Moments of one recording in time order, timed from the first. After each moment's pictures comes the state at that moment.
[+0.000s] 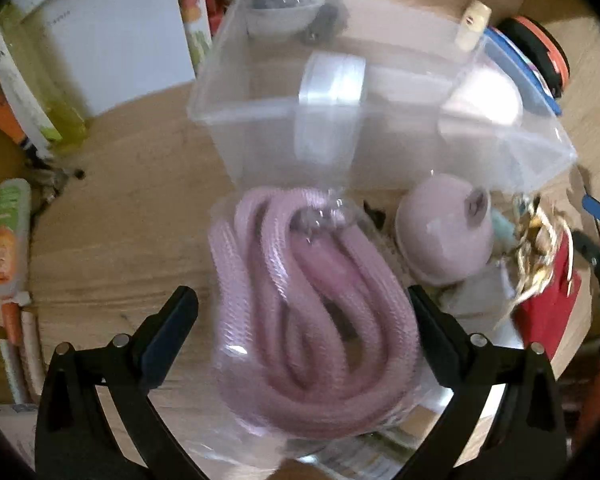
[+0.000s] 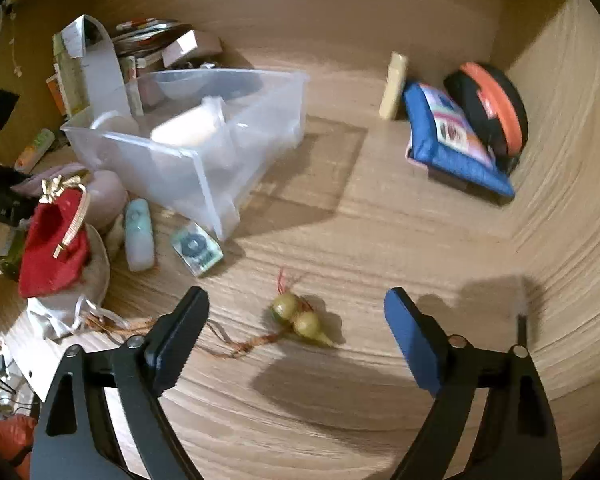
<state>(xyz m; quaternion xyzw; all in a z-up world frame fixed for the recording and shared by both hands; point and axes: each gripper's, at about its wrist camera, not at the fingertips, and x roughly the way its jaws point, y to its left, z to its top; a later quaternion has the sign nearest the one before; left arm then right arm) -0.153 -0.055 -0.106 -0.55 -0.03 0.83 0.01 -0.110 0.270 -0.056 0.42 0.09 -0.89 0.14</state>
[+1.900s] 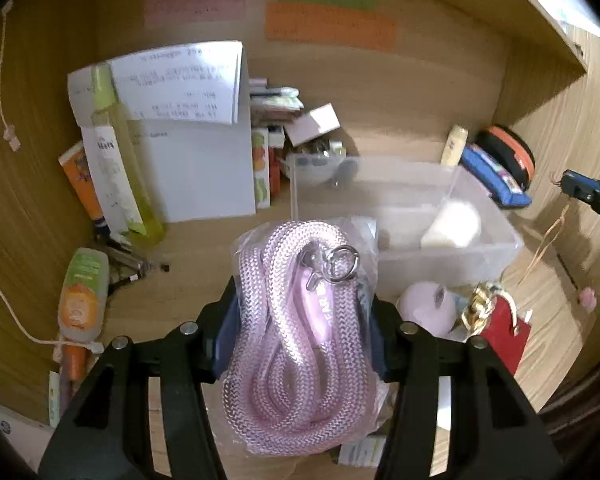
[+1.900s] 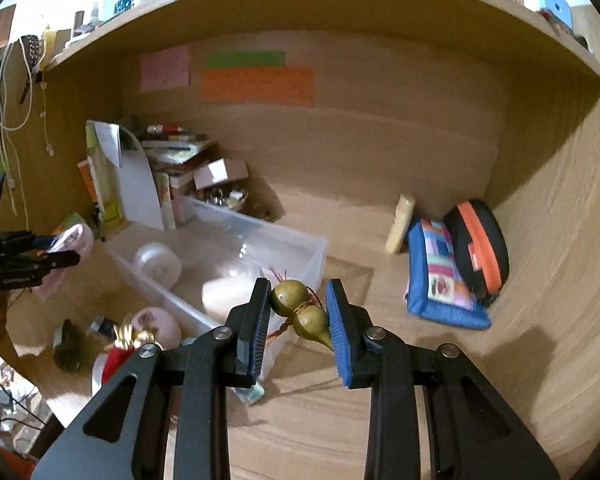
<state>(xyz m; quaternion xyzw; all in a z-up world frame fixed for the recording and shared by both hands) -0.099 -0.094 -0.020 -0.35 -0.03 0.94 -0.01 -0.120 0.232 0.065 0.27 0.09 -0.94 0.17</state>
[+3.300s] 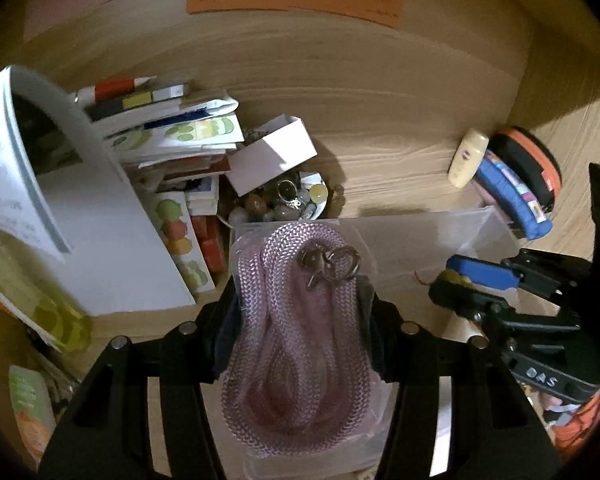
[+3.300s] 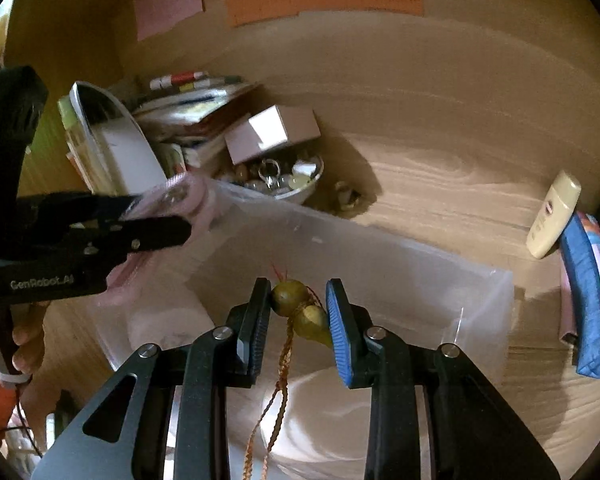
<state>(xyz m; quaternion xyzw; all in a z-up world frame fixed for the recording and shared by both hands) -0.262 -0.076 -0.033 -0.40 -0.01 0.92 0.04 -0.240 0.122 -0.014 0.37 0.05 -0.89 0.26</state>
